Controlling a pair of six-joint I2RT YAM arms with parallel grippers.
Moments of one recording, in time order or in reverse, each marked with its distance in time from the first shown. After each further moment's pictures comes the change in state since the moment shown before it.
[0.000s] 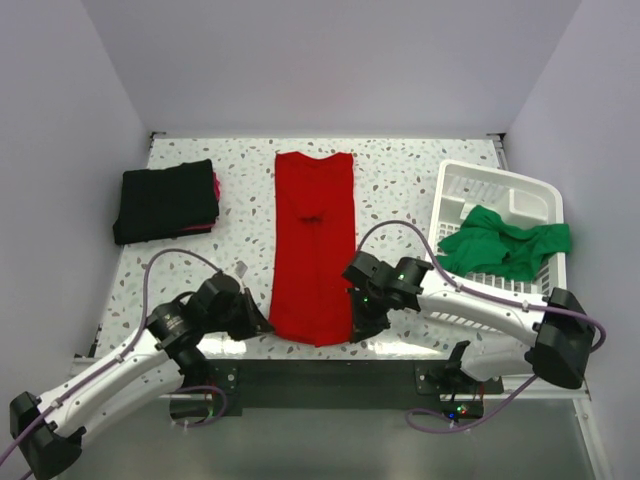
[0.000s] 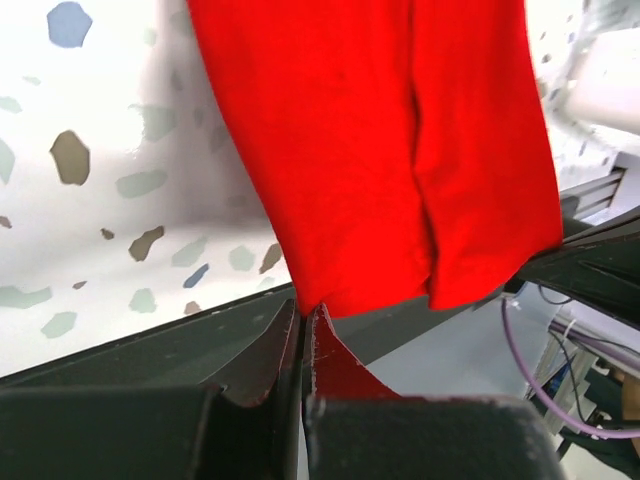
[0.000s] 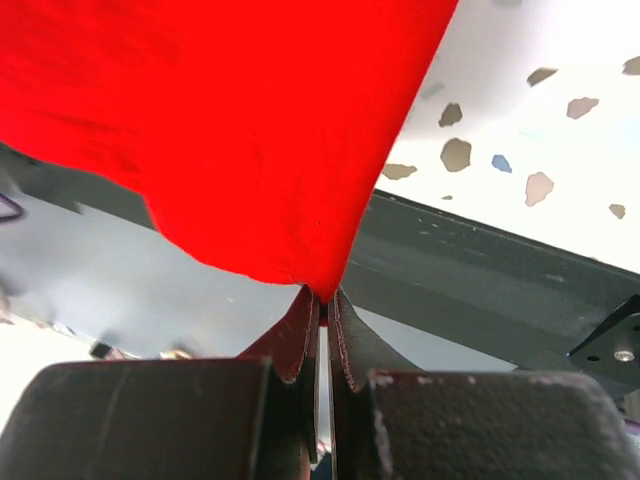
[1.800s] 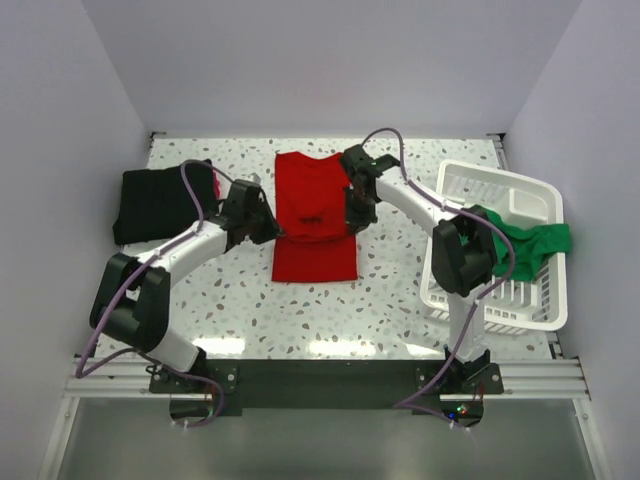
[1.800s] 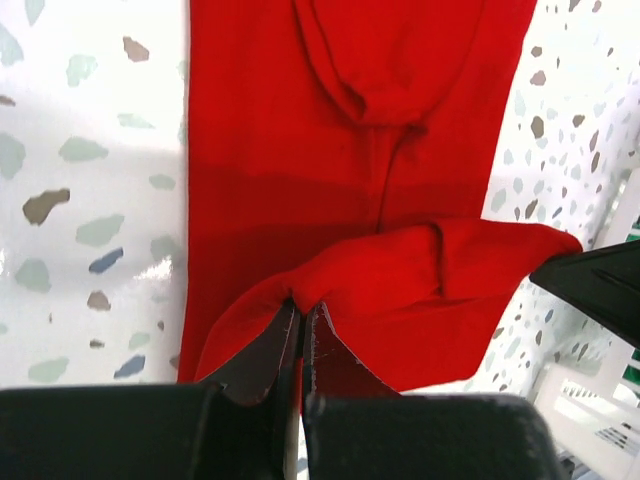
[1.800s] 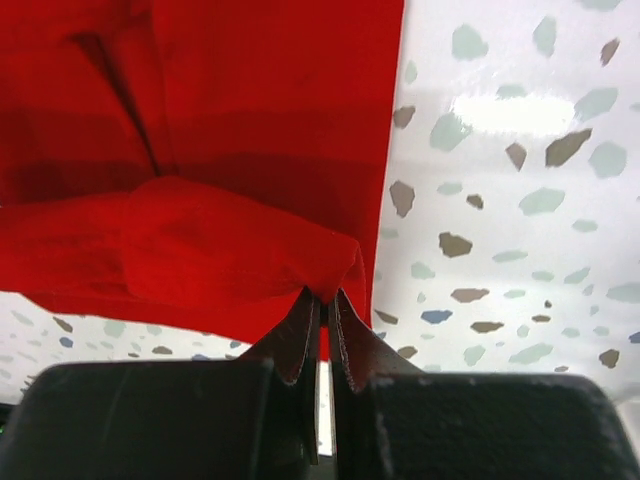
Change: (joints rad) left arm 0.383 0.928 0.514 0.467 -0.055 0.323; right arm -0.488 0.722 0.827 -0.124 0.198 -0.395
